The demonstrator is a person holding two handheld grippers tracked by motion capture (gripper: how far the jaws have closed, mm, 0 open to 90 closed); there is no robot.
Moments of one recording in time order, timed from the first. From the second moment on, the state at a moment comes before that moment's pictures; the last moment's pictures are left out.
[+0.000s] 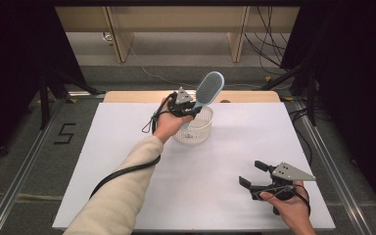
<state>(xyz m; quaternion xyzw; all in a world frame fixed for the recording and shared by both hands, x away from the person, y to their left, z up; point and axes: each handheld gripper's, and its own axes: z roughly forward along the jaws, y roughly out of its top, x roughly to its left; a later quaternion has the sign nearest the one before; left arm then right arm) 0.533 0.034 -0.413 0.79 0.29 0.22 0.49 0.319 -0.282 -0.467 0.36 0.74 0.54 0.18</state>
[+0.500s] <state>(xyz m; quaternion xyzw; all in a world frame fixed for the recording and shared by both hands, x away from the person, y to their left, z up) 0.534 0.031 -0.415 0.79 0.29 0.23 0.49 0.318 -0.282 -0.467 0.36 0.74 0.54 0.18</state>
